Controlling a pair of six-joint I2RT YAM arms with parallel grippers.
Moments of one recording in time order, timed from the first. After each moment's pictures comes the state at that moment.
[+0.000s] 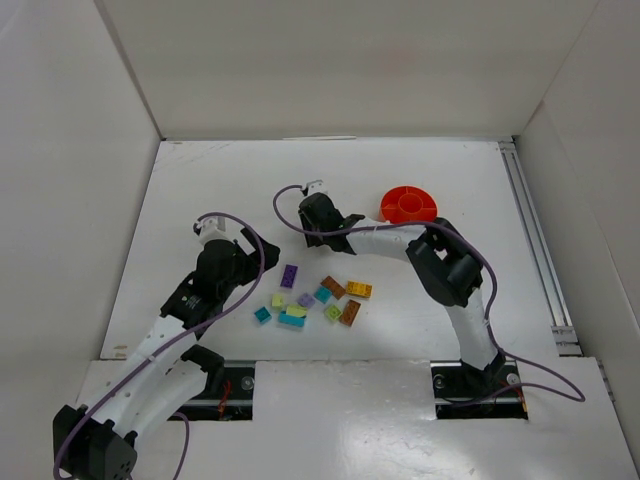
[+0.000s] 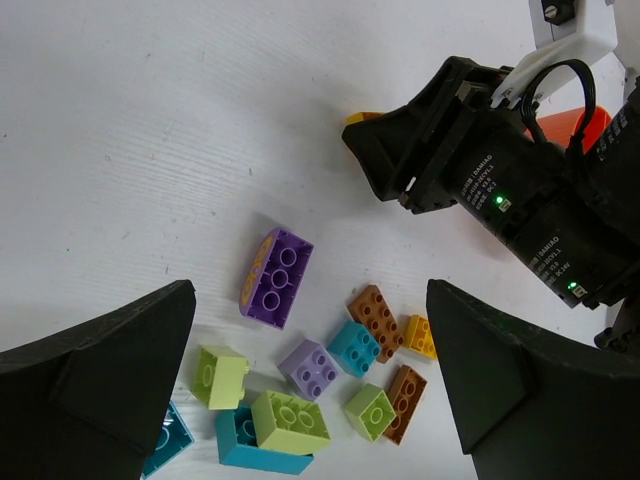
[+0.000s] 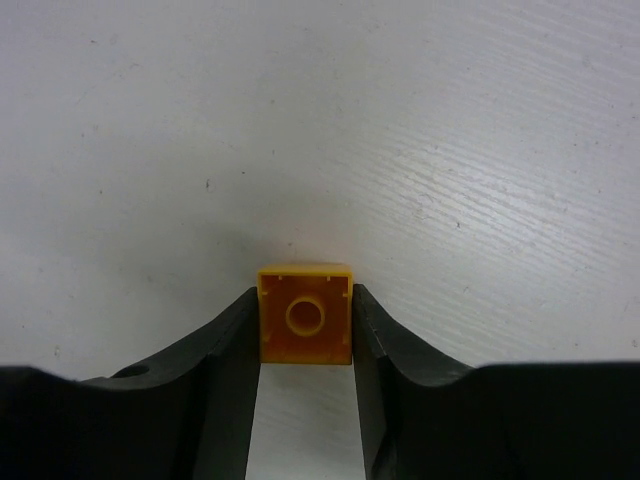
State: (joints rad) left arm -0.45 0.72 0.52 -0.32 -0.17 -0.86; right arm 0.82 2.15 1.49 -0.10 0.30 0.34
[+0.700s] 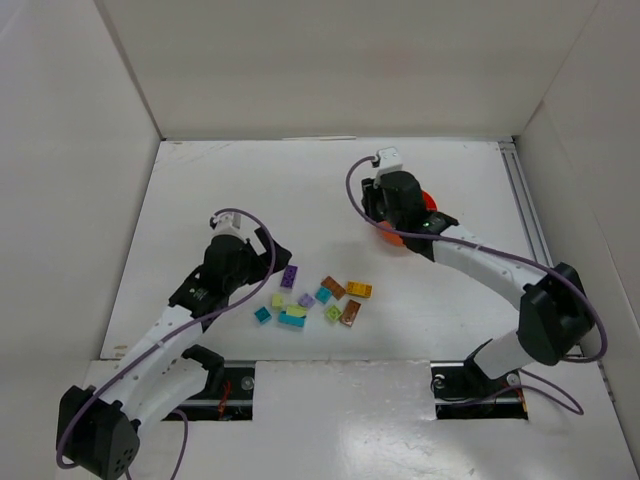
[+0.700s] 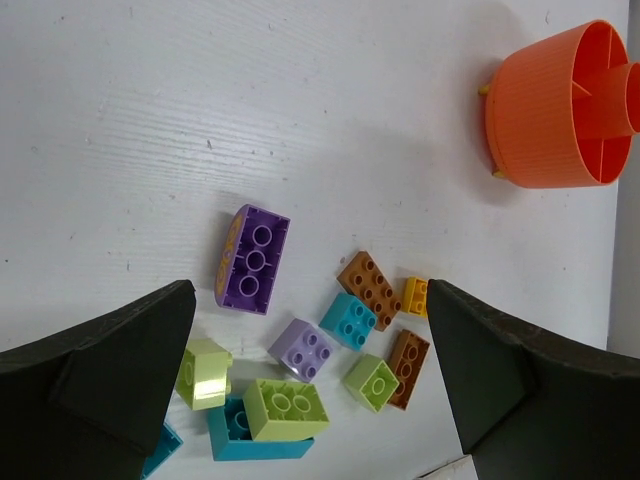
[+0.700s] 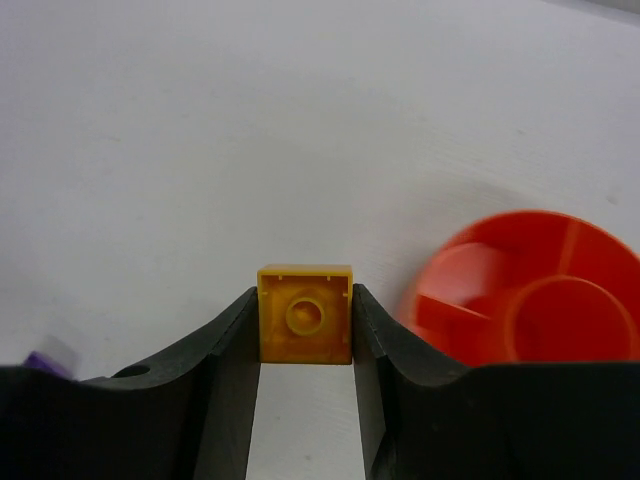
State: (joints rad) left arm -0.45 0.81 0.52 -0.26 -0.04 -0.79; right arm 0.68 1.54 1.13 -0.02 0.28 0.15
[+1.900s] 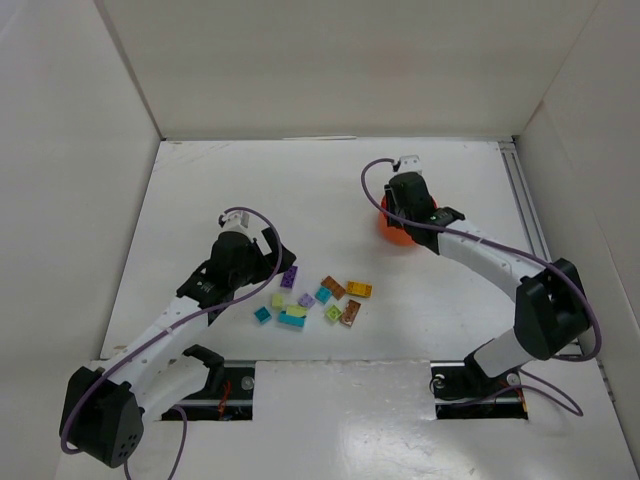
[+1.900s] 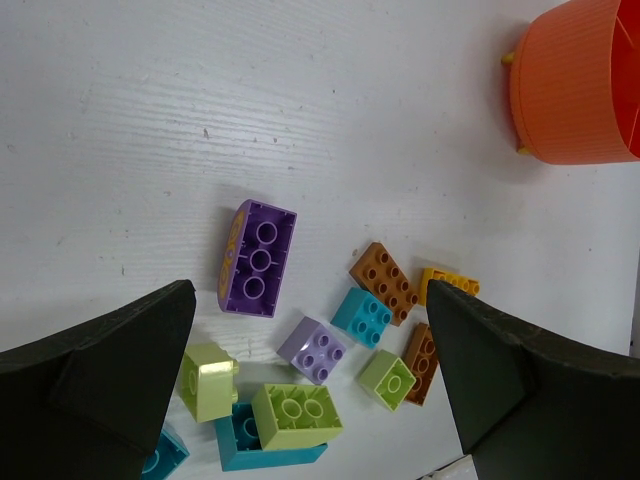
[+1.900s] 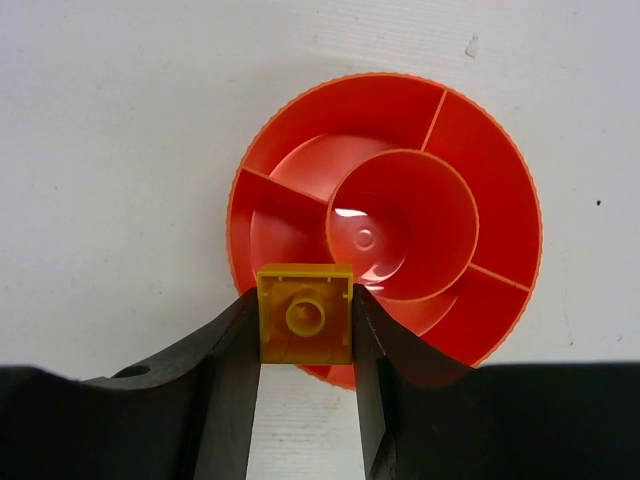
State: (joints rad) left arm -0.45 0.91 0.52 -0.21 0.01 -0.75; right arm 0.52 1.52 1.09 -0.23 0.41 0.21
